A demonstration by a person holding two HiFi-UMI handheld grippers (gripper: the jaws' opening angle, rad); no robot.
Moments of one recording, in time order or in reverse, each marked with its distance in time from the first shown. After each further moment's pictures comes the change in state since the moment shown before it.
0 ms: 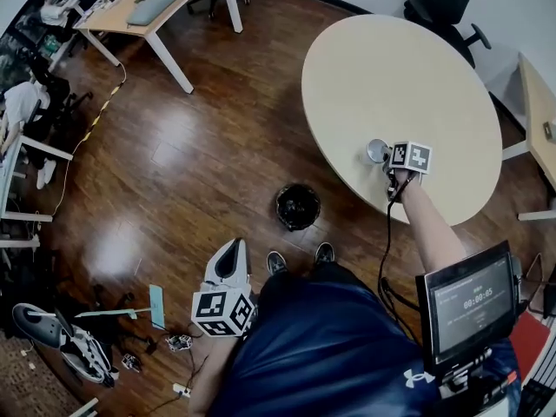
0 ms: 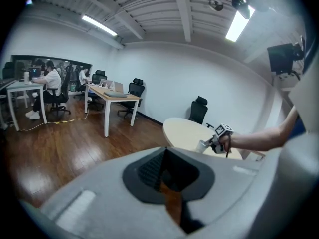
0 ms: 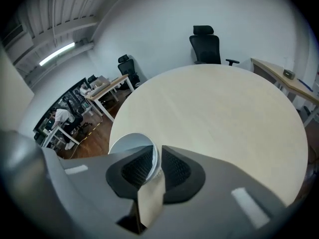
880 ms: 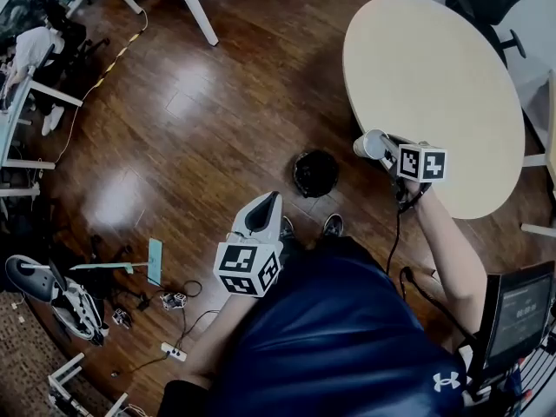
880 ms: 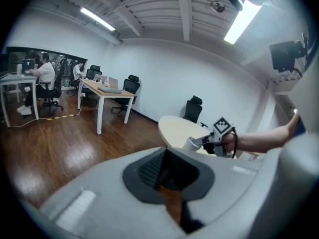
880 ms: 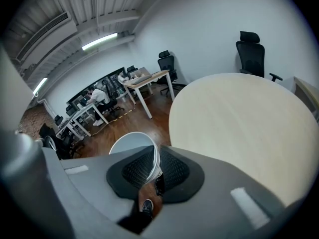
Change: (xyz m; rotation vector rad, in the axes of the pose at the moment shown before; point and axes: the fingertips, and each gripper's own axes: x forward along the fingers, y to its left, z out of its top) left arm 0.035 -0.008 -0.008 -0.013 0.021 -0.077; right arm -0.037 0.158 -0.037 -0.308 0.003 0.317
